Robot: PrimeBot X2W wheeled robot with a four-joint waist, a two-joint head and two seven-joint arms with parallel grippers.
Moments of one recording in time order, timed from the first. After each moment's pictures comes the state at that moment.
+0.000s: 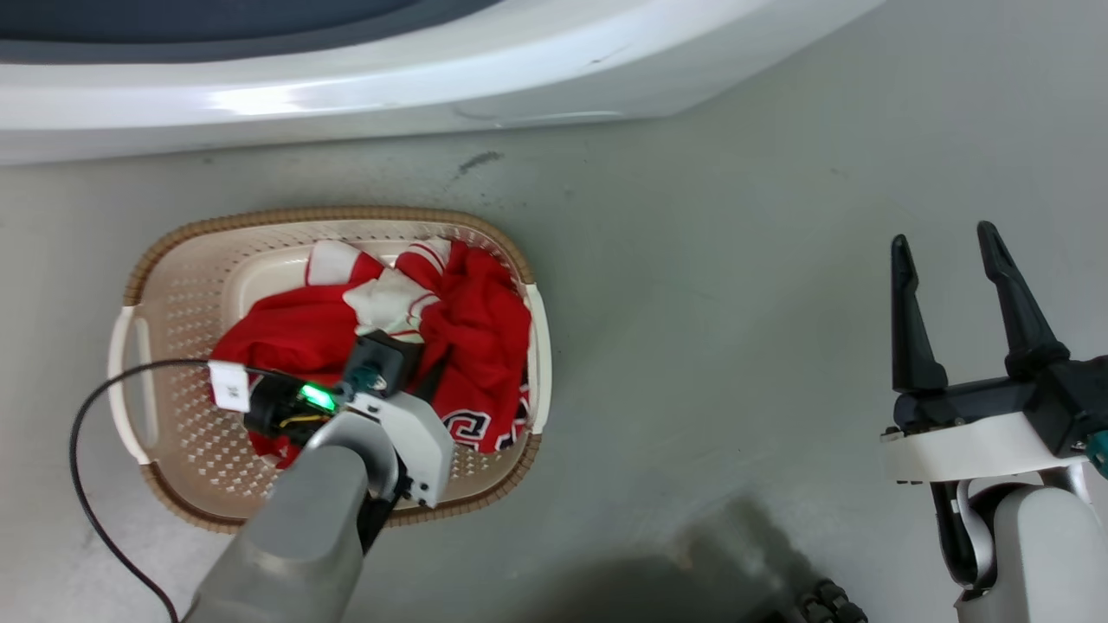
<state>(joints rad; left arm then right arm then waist) -0.64 0.19 -0.53 0.94 -0.29 -0.13 -0.26 -0.22 -0.05 -0.05 0.02 -0.02 0.13 -0.26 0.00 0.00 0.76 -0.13</state>
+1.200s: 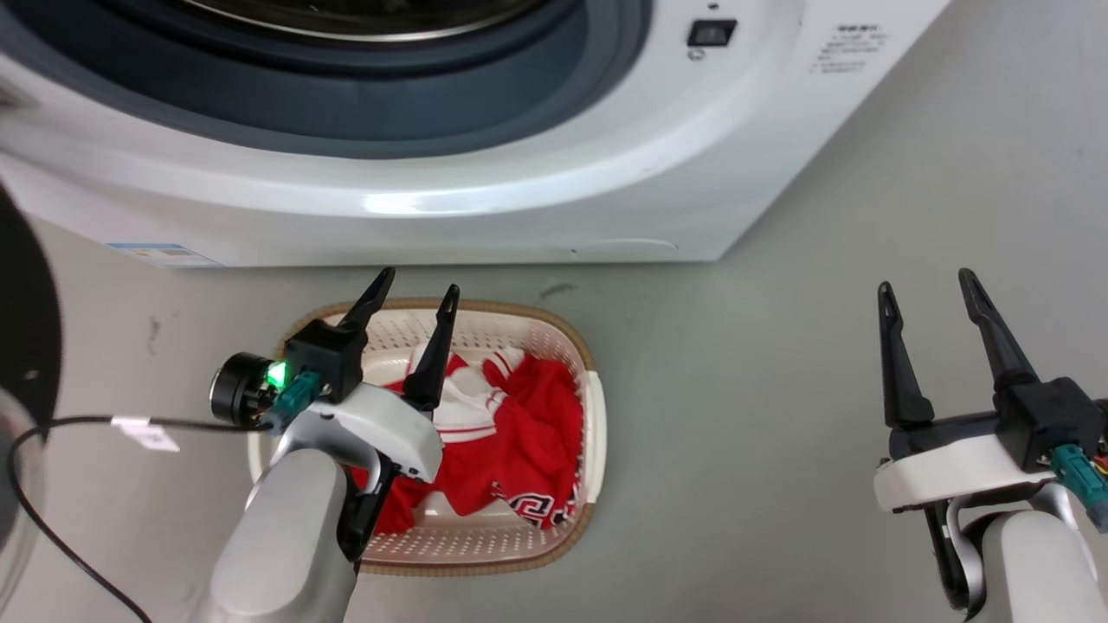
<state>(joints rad) -0.47 0.18 -0.28 0.53 -0.22 -0.13 -0.26 -0.20 -0.05 -0.06 0.11 -0.09 0.13 -0.26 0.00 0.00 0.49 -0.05</state>
